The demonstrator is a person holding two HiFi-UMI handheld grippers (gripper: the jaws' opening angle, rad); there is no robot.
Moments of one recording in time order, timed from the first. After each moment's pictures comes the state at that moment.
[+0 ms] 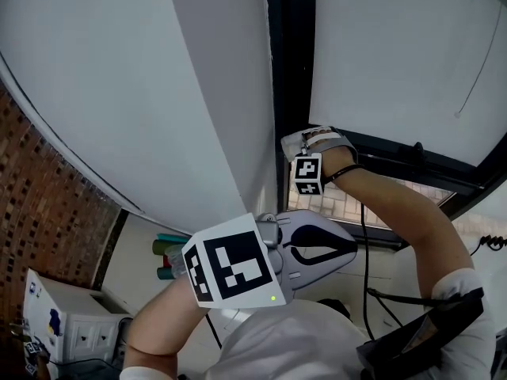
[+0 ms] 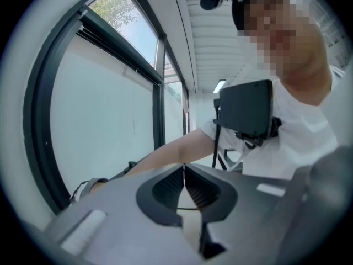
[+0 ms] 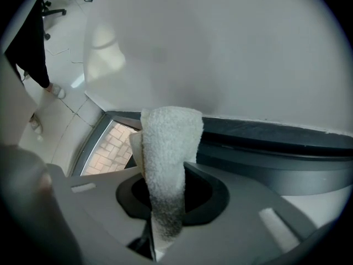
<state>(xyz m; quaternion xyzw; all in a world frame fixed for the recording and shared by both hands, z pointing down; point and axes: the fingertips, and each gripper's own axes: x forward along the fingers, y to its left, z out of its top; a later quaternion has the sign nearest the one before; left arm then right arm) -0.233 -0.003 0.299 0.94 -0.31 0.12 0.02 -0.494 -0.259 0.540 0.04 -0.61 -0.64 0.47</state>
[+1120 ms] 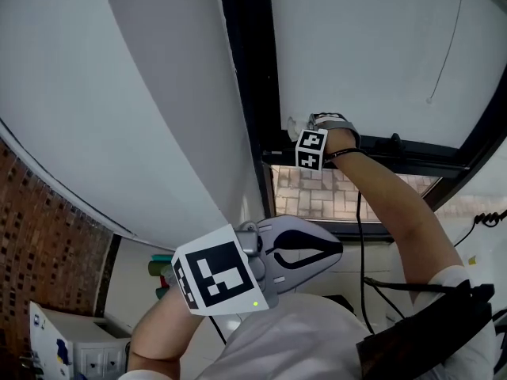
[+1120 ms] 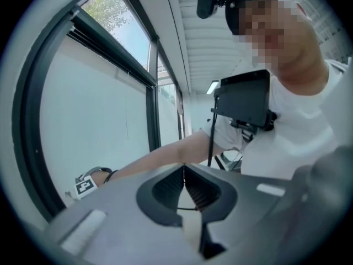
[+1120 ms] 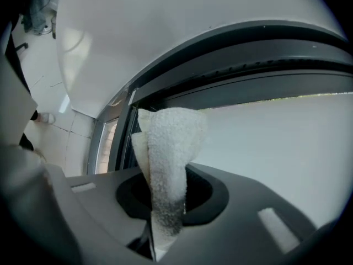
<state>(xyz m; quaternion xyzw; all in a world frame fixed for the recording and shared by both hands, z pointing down) -0.224 -0.005 0.299 0.95 -0.29 0.11 0.00 -0.447 -0.357 0.507 0.14 -0.67 -0.51 0.52</state>
